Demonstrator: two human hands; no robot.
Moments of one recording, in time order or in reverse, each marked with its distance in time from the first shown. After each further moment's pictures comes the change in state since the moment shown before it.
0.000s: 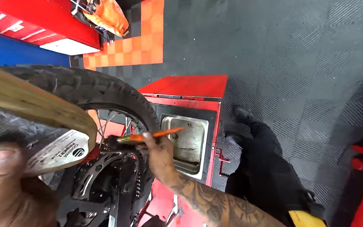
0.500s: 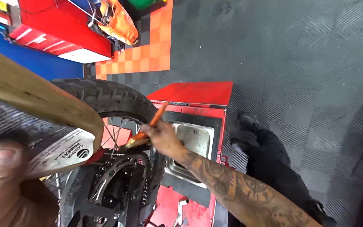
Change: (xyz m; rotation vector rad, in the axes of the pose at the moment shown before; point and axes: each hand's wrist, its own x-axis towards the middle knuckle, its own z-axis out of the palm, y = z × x) left_hand 0.023 0.022 -0.007 0.015 -0.012 0.073; right_hand 0.078 -0.044 0.013 -0.508 -0.356 -0.208
